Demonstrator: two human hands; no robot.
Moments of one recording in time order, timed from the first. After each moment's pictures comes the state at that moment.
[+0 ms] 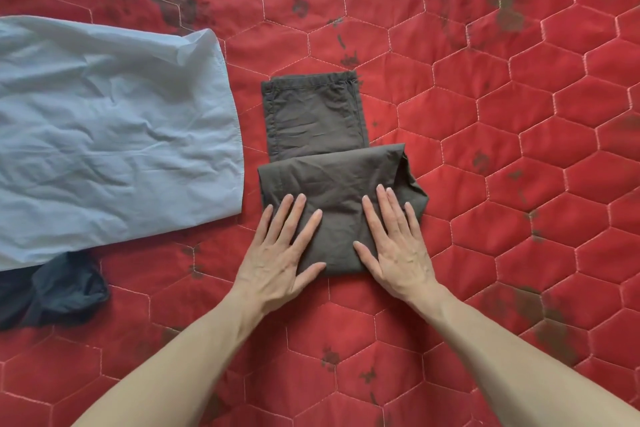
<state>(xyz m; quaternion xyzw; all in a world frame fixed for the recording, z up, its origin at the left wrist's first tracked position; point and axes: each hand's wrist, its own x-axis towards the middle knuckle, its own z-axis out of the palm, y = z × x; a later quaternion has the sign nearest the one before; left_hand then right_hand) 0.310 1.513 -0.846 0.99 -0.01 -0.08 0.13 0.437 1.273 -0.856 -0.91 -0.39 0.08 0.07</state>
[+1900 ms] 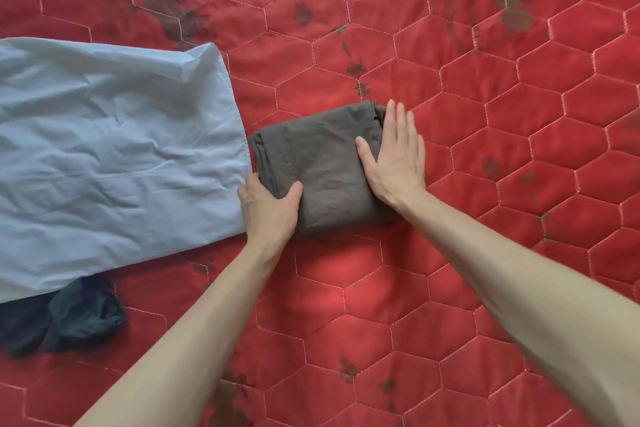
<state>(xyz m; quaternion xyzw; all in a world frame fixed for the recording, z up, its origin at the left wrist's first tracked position) 0.417 1.556 -0.796 0.71 0.53 -0.08 0.45 0.559 1.397 -0.816 -0.97 -0.13 0.17 0.15</state>
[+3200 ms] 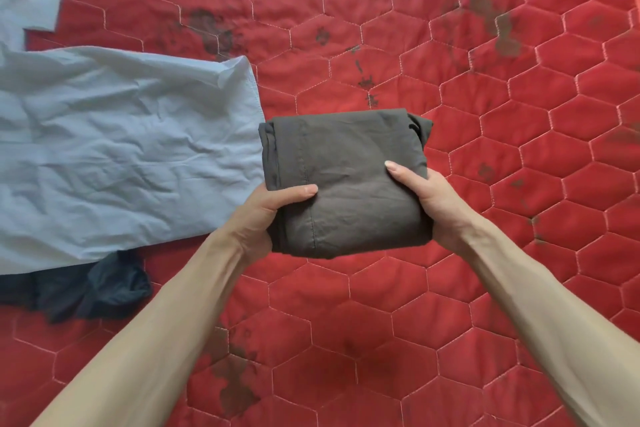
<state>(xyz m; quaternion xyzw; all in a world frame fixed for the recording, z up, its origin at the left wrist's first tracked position) 0.376 1.582 -0.701 0.41 0.40 -0.17 0.80 0.514 1.350 -0.708 -0.68 0.09 0.43 0.58</state>
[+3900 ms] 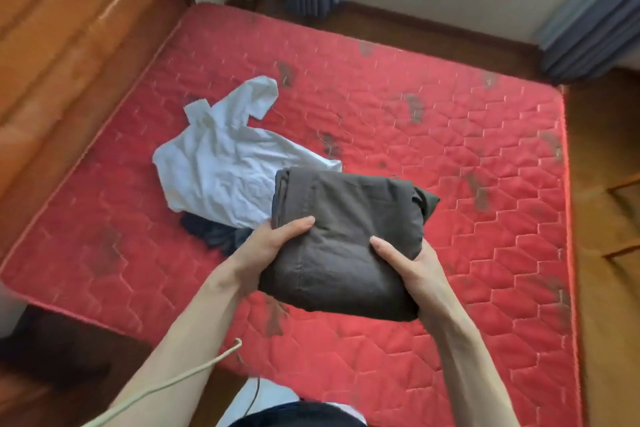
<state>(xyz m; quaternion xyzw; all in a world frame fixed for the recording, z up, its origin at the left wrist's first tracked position) 0.204 1.560 -0.290 0.44 0.42 0.04 0.79 0.372 1.368 -0.303 -0.69 -0.09 0.42 0.59</state>
